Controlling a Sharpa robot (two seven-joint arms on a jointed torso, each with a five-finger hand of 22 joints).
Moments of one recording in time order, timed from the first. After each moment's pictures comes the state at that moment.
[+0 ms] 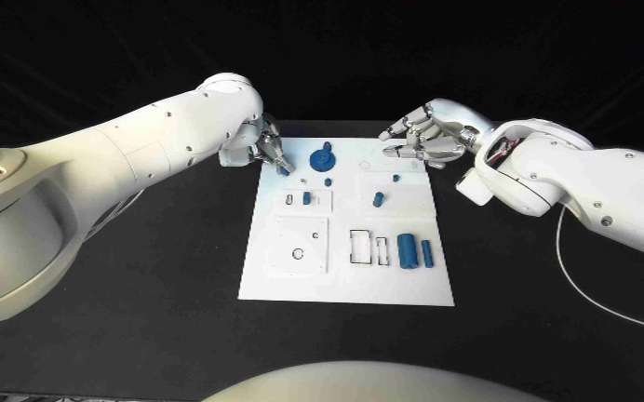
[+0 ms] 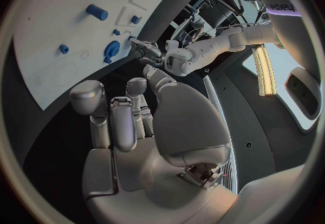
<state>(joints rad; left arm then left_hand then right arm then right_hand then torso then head) 1.34 -0.42 0.00 0.85 -1.09 0.45 -0.54 1.34 0.05 0.30 0.19 0.09 0.91 0.06 0.50 0.66 1.25 -0.02 1.07 0.91 1.46 -0.08 1.57 1.31 0.05 1.47 0.03 1.42 1.31 1.26 -0.85 -0.02 1.52 -0.95 -0.20 0.08 1.30 -0.05 0.23 0.04 0.27 0.97 0.15 0.08 0.08 1.23 0.06 0.88 1.01 1.46 -0.02 1.40 1.30 0.12 1.27 0.08 1.21 0.85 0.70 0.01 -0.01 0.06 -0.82</state>
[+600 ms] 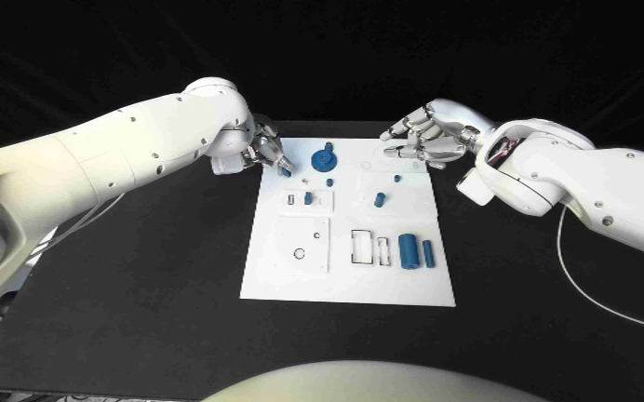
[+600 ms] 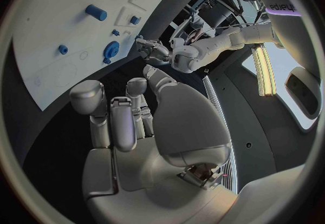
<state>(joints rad) 1.33 -0.58 -0.01 1.10 -1.02 0.36 -0.53 1.20 -0.05 0.55 0.16 0.09 0.90 0.06 0.56 0.73 1.28 -0.02 1.07 0.92 1.46 -0.08 1.57 1.31 0.05 1.47 0.03 1.43 1.31 1.26 -0.86 -0.02 1.52 -0.95 -0.19 0.08 1.30 -0.05 0.23 0.04 0.27 0.97 0.15 0.08 0.08 1.23 0.06 0.88 1.01 1.46 -0.02 1.40 1.30 0.12 1.27 0.08 1.21 0.85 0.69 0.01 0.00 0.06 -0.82</state>
